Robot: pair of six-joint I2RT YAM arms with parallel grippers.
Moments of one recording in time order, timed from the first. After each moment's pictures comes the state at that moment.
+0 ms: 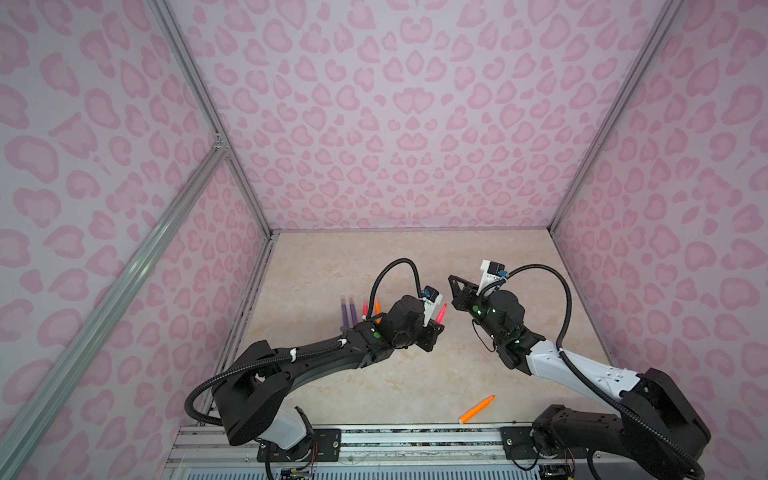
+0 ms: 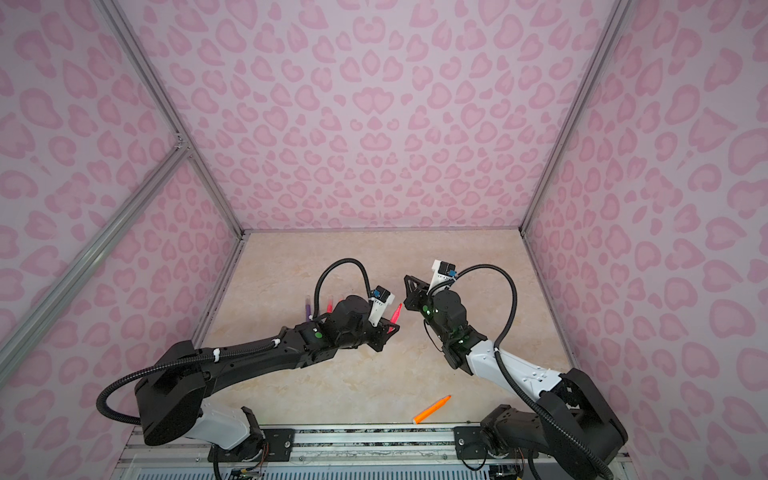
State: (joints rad) left arm -0.94 1.50 0.90 0.01 0.09 -0.36; right arm 0.59 1.26 0.56 0.57 0.10 0.77
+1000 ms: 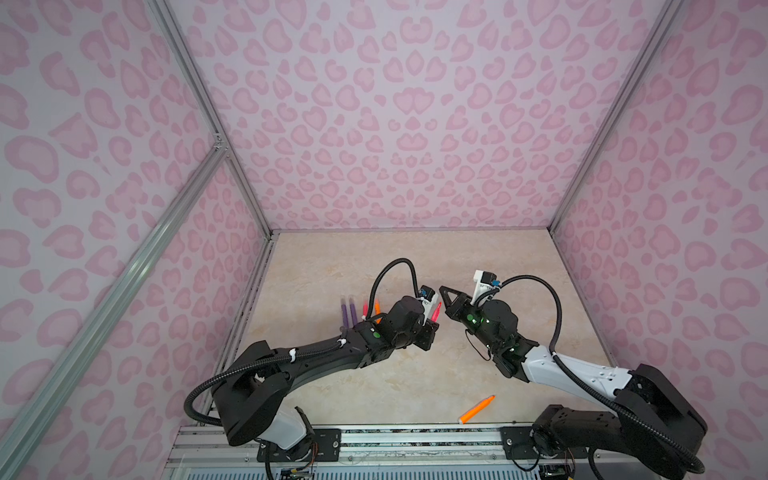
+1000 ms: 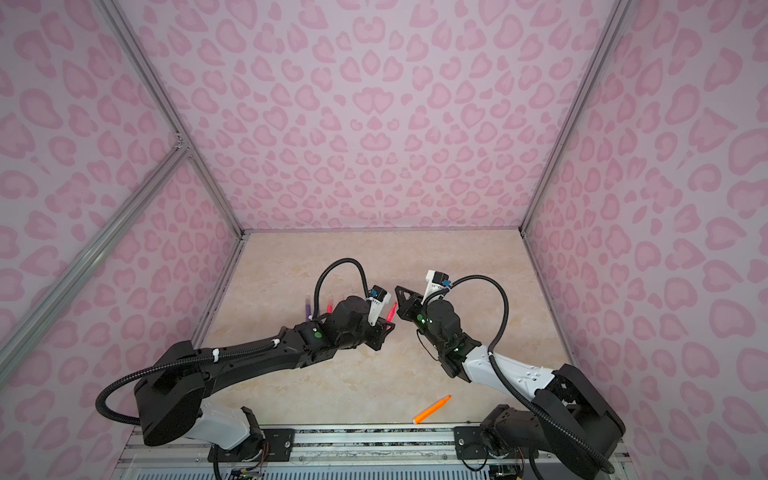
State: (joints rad) left arm -0.94 1.50 0.90 -0.03 0.02 -0.37; right arm 0.67 1.27 0.51 0.62 0.11 0.92
